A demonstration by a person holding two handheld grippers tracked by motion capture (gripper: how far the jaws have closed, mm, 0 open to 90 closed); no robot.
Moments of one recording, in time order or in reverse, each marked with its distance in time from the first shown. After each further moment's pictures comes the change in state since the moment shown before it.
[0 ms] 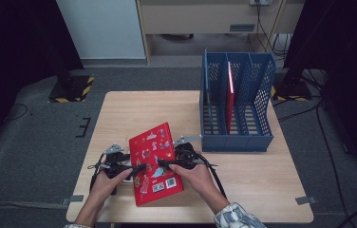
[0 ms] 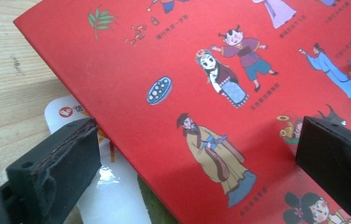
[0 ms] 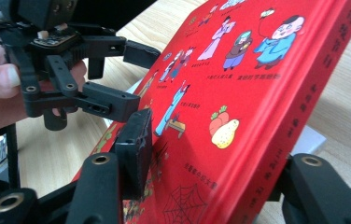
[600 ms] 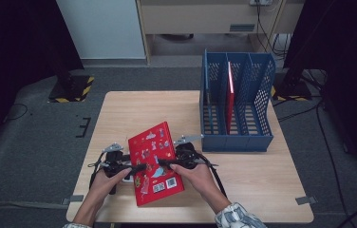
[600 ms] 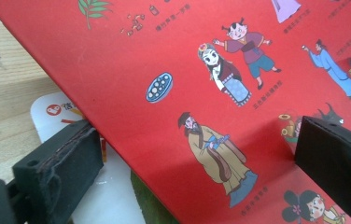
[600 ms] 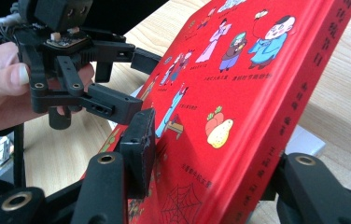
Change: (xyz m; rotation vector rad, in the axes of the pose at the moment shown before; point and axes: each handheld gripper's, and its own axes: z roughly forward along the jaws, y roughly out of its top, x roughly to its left) left arm 0.004 0.005 0.000 0.046 -0.052 -0.017; right arm 0.000 0.002 -0.004 -0.017 0.014 -0.012
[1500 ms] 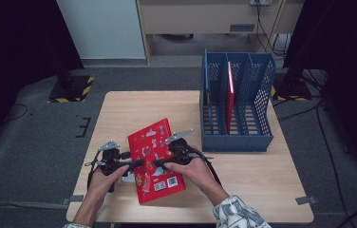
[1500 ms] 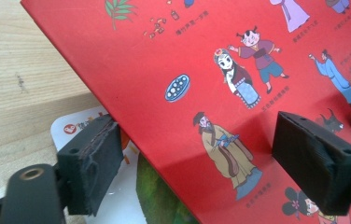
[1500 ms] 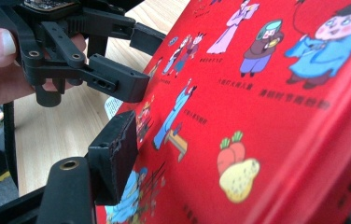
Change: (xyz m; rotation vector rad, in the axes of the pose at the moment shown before) left arm -0.001 0.006 -0.012 -0.070 -0.003 0.003; right arm 0.006 0.020 0.010 0.107 -0.003 -0.097
